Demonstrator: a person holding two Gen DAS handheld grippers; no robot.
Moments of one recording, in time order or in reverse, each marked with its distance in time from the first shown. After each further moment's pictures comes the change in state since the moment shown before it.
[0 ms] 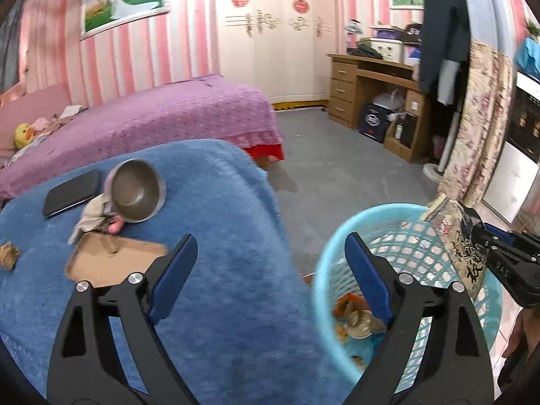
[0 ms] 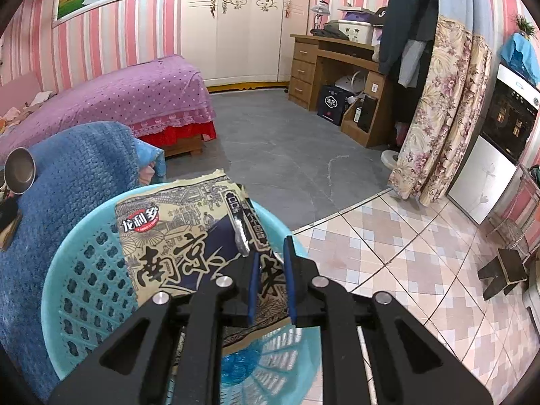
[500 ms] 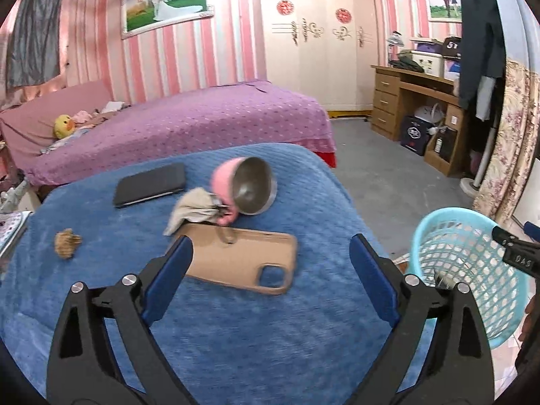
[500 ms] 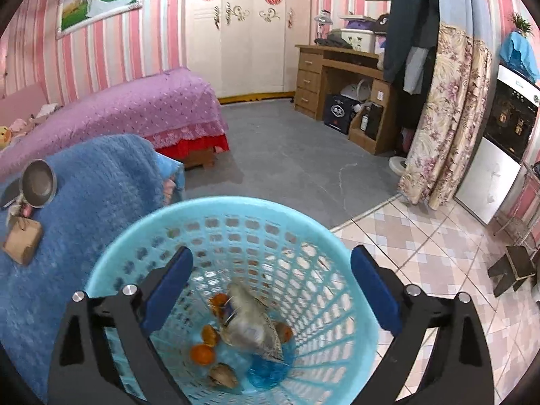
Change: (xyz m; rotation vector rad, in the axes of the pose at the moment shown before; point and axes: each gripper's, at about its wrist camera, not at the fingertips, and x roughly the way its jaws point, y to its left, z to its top) left arm -0.047 0.099 -0.008 -0.053 -0.033 0.162; right arm -0.022 0.038 0.004 0.032 -0.054 0.039
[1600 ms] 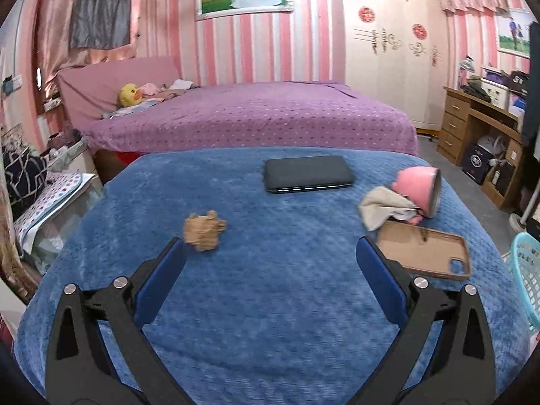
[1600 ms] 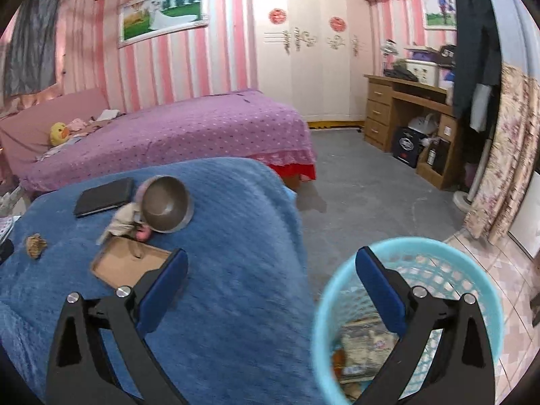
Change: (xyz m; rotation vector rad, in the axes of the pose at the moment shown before) left arm -0.009 0.216 -0.025 -0.177 0.013 0.211; right arm -0.048 0.181 0.008 -0.088 -0.111 0.250
